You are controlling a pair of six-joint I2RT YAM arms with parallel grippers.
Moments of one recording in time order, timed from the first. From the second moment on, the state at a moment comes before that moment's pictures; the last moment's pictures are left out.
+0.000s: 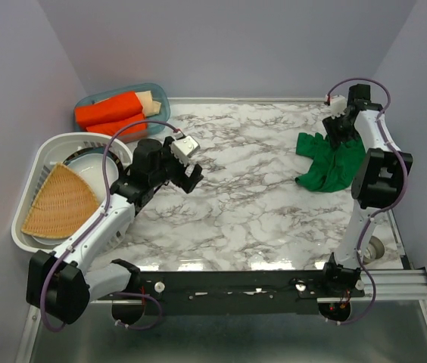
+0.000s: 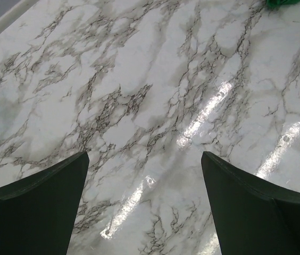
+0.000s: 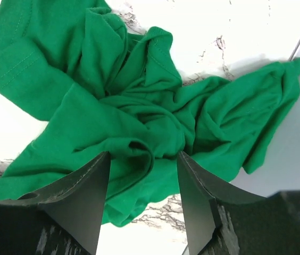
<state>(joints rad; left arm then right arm) -0.43 1.13 0.84 -0.13 0.36 0.24 -0.18 2.09 1.84 -0.82 -0.05 -0.56</state>
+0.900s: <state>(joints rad) -0.43 1.14 0.84 0.01 0.32 0.16 0.07 1.73 2.33 -0.87 -0.38 -0.55</state>
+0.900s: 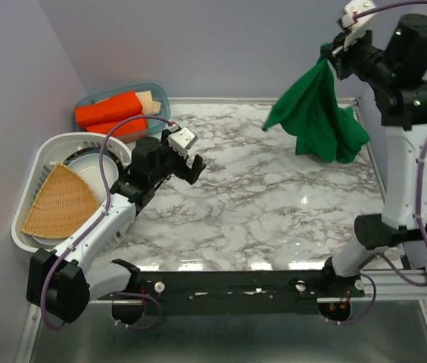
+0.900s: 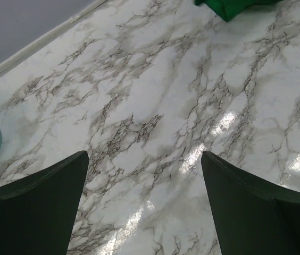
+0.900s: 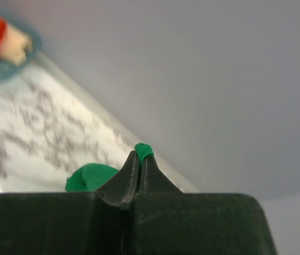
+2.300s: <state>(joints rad) -0.34 1.13 1.20 -0.30 0.06 0.05 0.46 1.50 1.47 -0.73 -0.57 -0.57</state>
